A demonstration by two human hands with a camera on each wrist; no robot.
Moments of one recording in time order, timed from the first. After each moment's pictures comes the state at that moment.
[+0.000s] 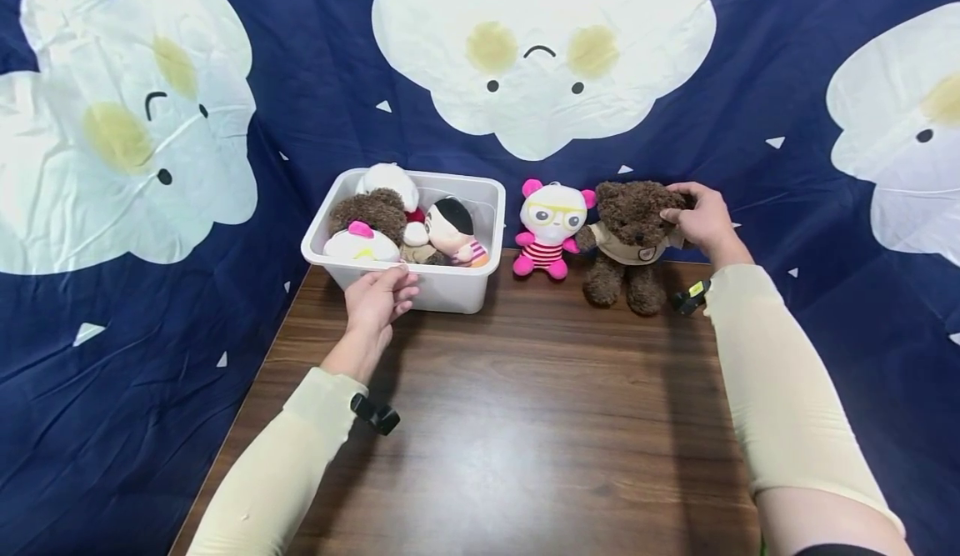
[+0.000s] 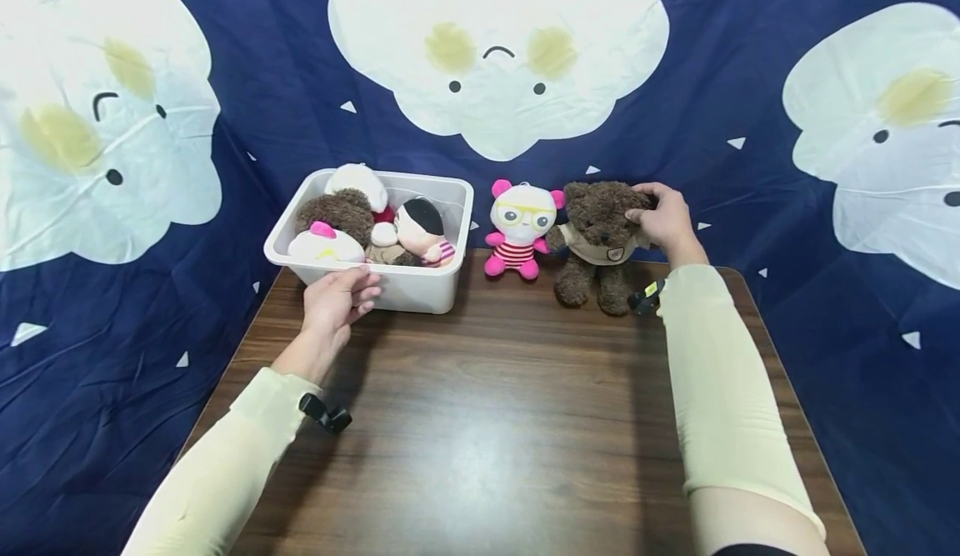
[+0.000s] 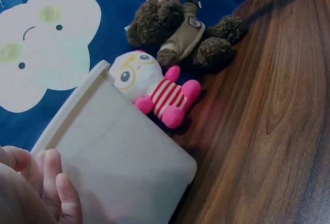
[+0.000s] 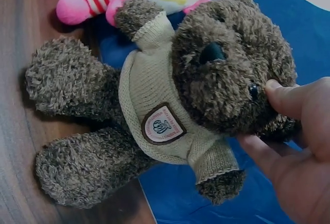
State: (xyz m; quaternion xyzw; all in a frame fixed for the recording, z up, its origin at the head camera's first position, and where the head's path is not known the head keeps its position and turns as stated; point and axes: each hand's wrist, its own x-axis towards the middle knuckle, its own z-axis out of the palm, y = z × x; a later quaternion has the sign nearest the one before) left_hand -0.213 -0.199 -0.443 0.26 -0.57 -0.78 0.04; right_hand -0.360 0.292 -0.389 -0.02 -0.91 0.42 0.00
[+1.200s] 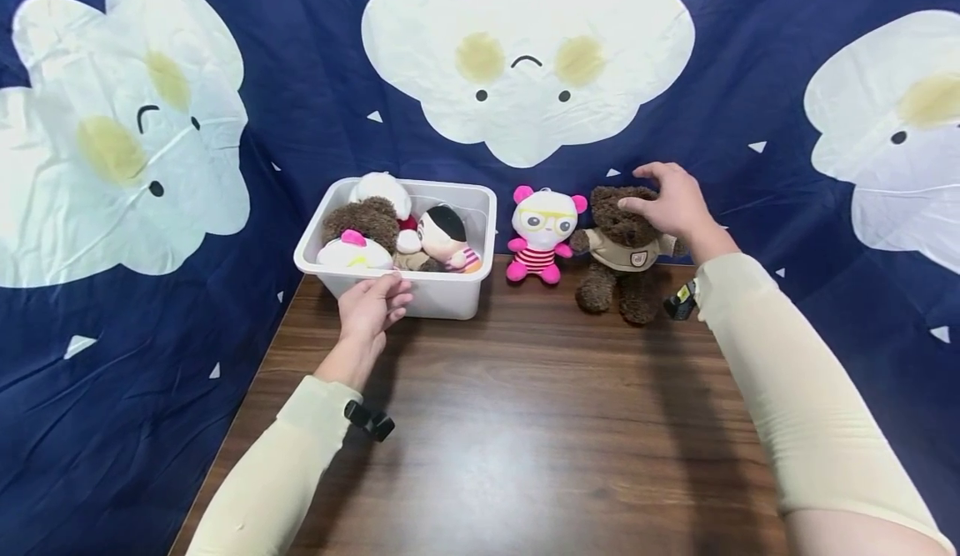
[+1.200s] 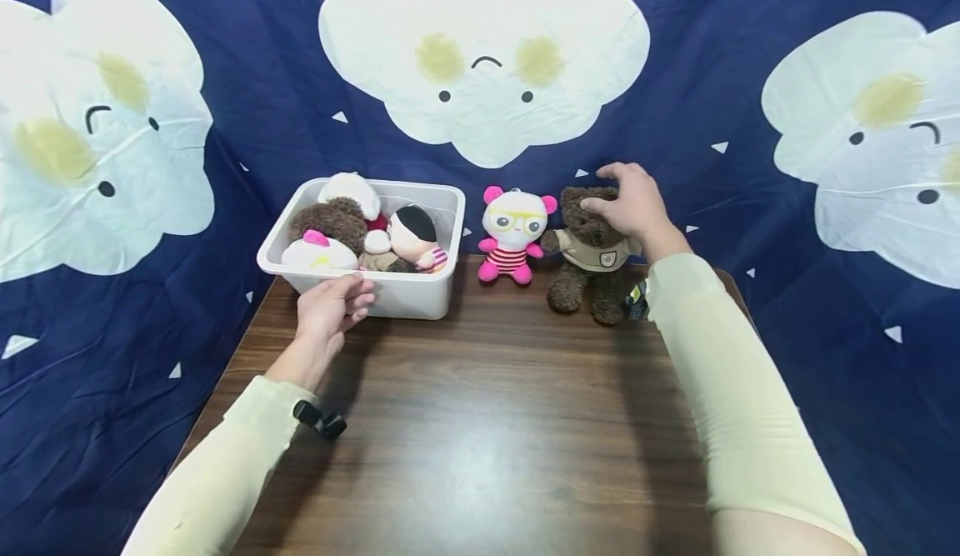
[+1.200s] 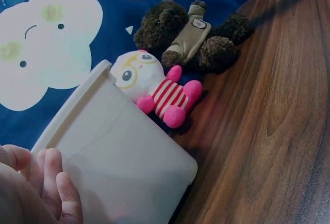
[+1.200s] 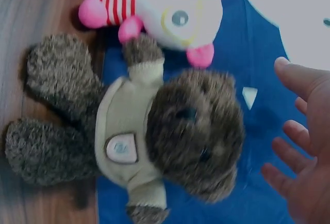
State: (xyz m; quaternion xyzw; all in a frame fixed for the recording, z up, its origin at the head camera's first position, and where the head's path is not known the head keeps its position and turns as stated) left_hand -0.212 -0.199 -0.441 0.26 -0.57 -0.78 0.03; right_hand -0.352 0.255 -0.342 0.12 -0.95 0.27 0.06
